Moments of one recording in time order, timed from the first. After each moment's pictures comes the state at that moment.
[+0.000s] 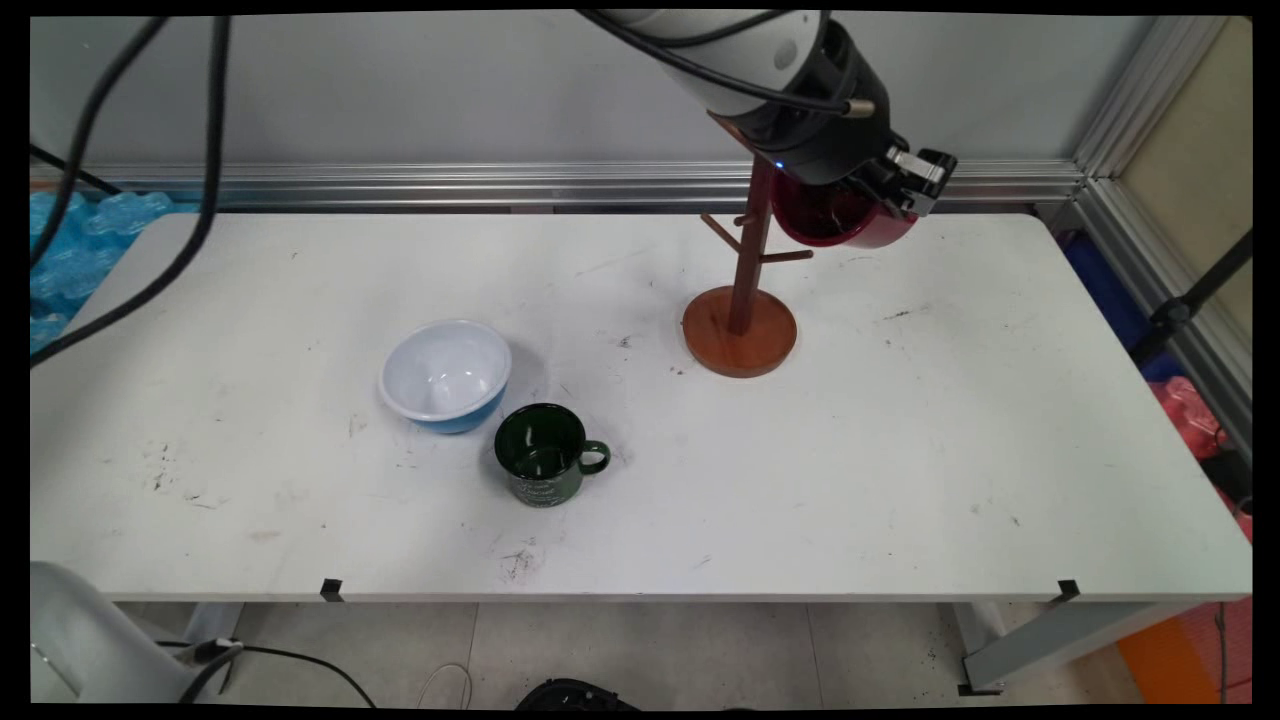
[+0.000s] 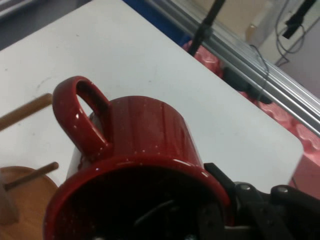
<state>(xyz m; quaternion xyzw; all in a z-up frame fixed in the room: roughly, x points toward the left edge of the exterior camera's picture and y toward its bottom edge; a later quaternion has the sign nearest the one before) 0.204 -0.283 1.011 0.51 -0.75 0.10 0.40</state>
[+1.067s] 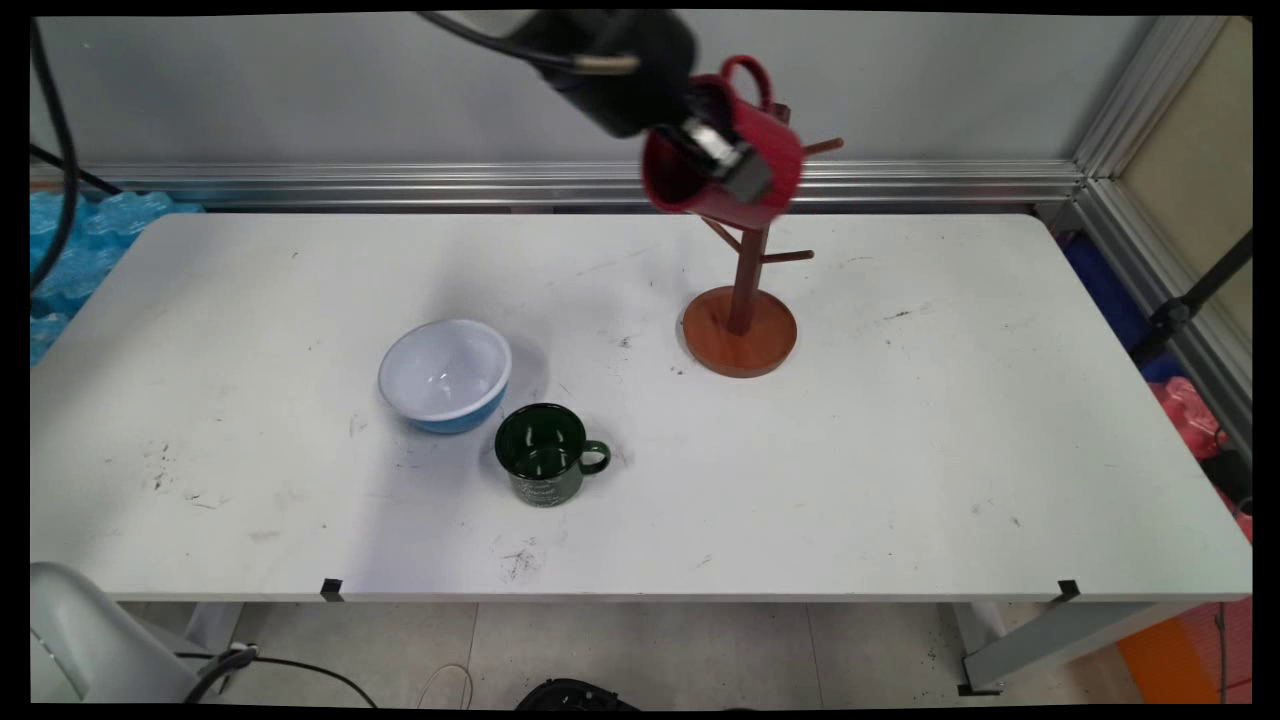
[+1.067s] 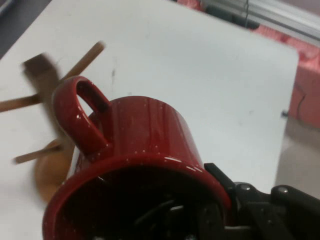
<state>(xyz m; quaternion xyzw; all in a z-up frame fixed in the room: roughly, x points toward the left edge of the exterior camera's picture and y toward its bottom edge) 0.325 -0.257 1.045 0.39 -0.84 0.10 0.36</state>
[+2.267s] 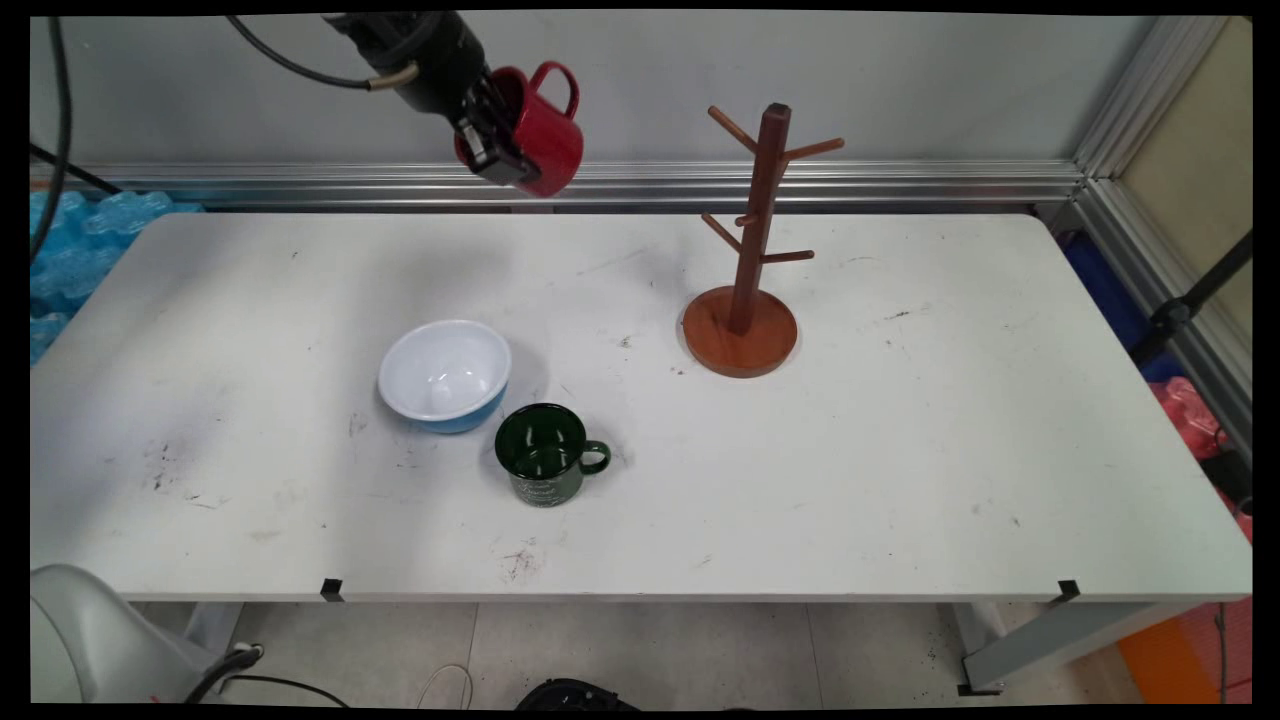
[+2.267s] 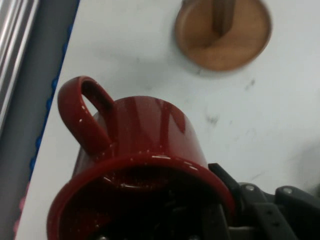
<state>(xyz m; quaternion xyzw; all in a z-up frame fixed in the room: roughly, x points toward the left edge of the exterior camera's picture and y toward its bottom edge) 0.474 -0.317 1.007 0.29 -0.92 0.15 0.19</state>
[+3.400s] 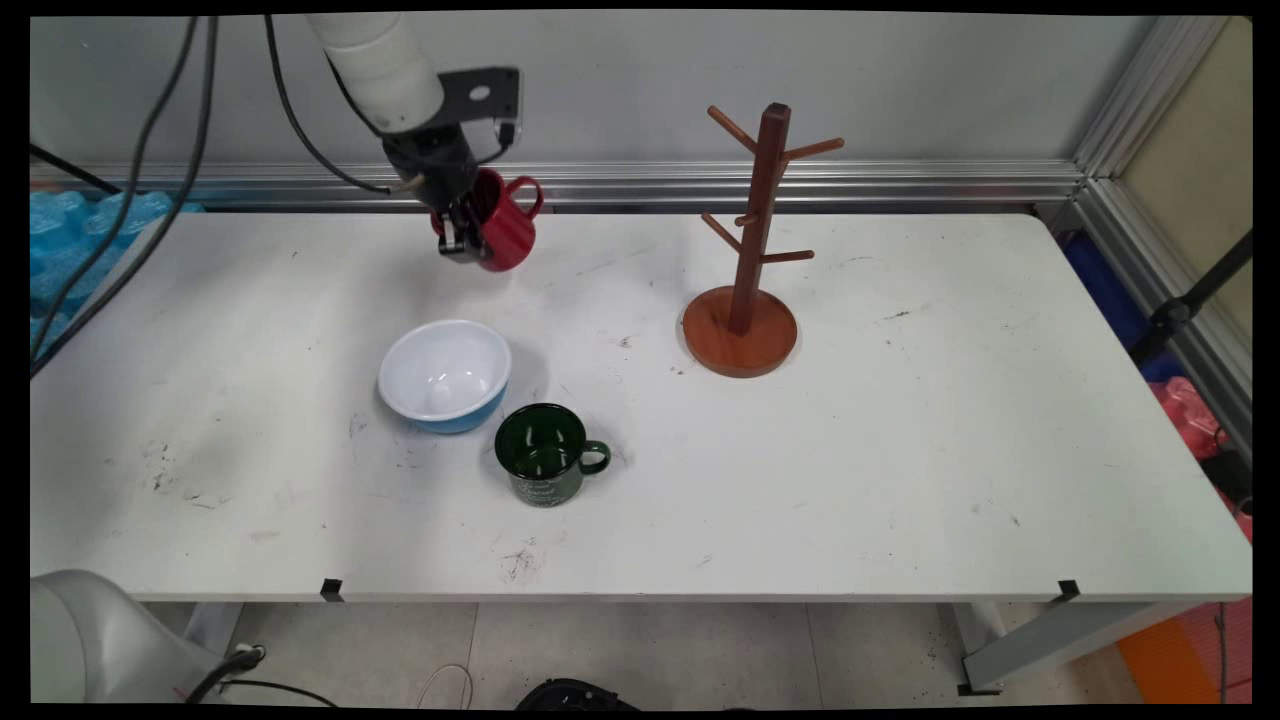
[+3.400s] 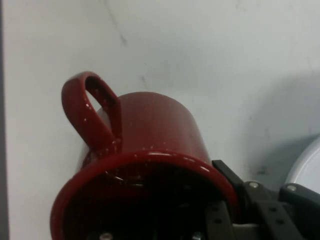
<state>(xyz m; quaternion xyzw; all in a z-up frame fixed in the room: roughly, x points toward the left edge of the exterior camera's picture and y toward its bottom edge) 0.503 -0.377 0.888 0.23 -0.97 0.11 0.04</state>
